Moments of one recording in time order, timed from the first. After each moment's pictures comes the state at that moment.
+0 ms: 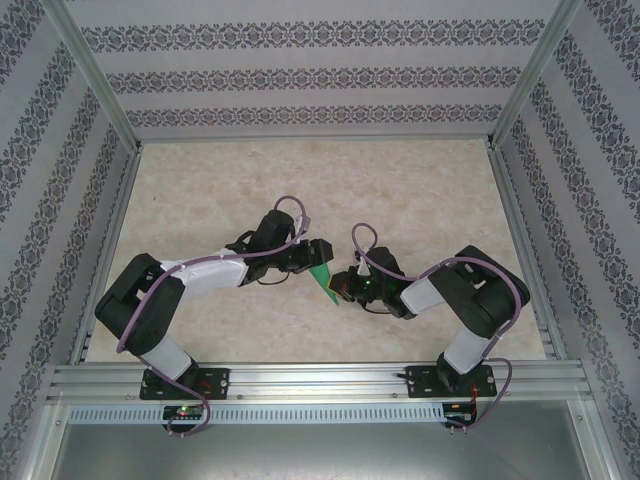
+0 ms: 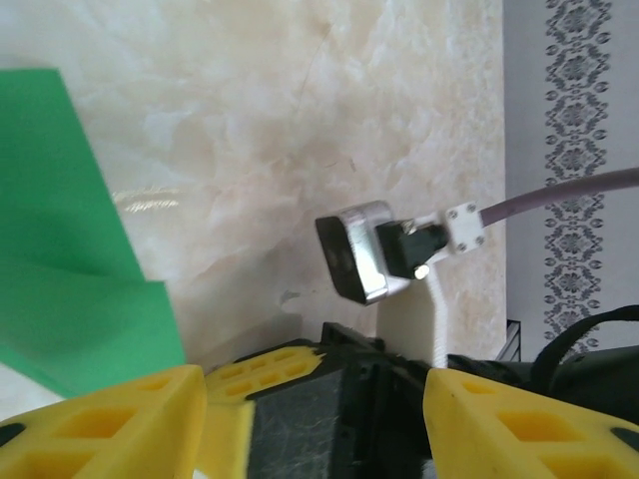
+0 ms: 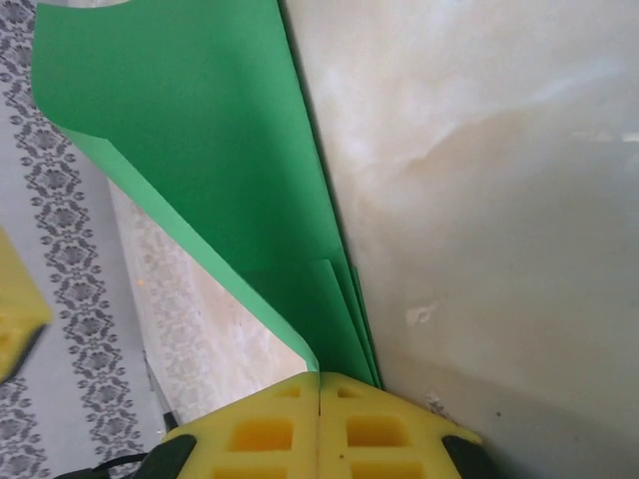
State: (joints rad) left arm -0.66 1.62 0.82 0.11 0.47 -0.94; right arm 0.62 1.72 0.39 0.69 -0.50 1.15
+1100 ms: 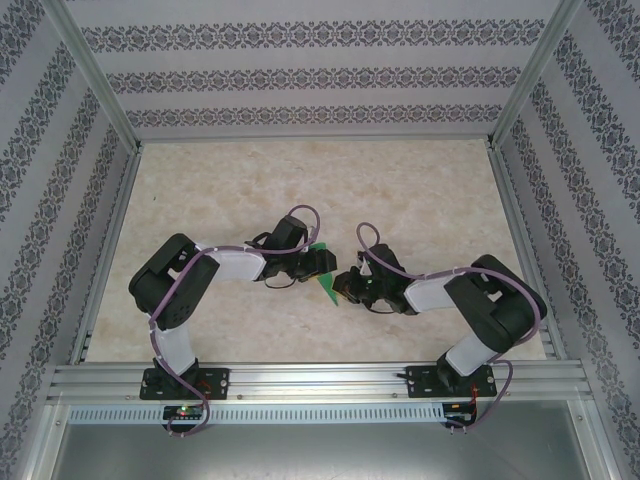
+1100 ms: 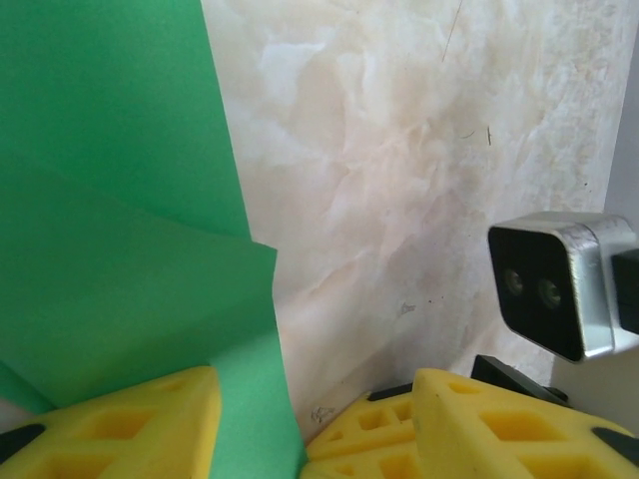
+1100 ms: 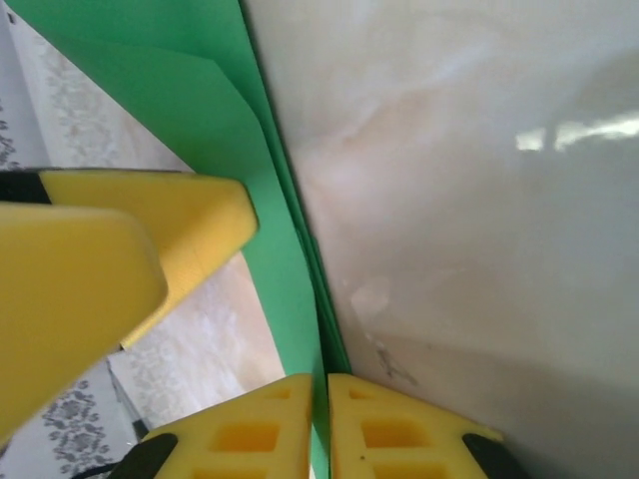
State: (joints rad) left arm -0.67 1.84 0.90 0.10 0.49 -0.91; right arm 0.62 1.59 0.43 0.38 -0.45 1.09
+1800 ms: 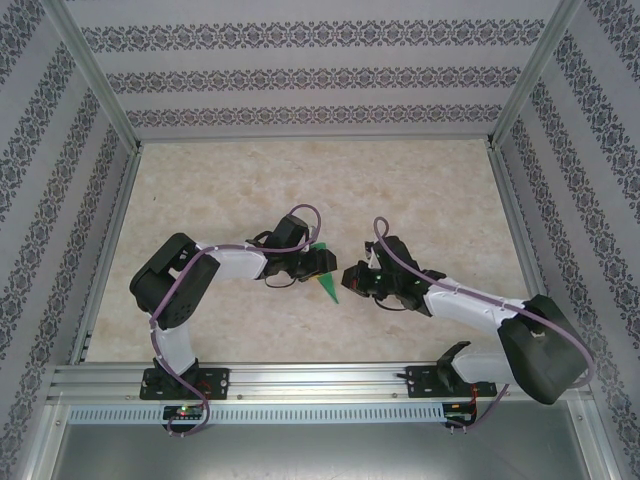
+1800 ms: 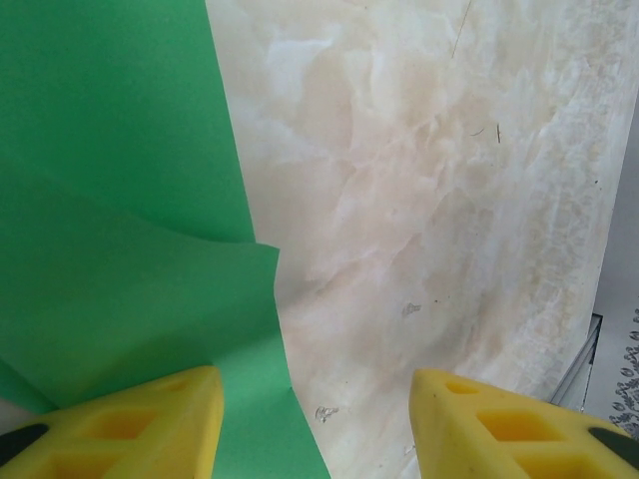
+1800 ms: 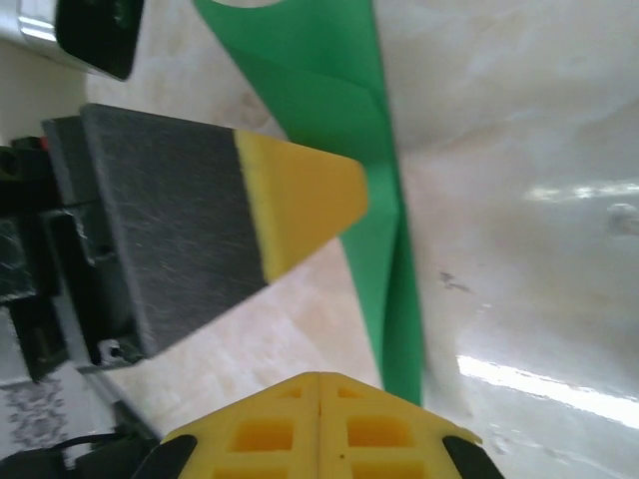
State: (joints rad) left arm -0.67 1.84 0.92 0.06 0.49 -0.90; right arm 0.63 1.29 0.49 0.04 -0.40 0.95
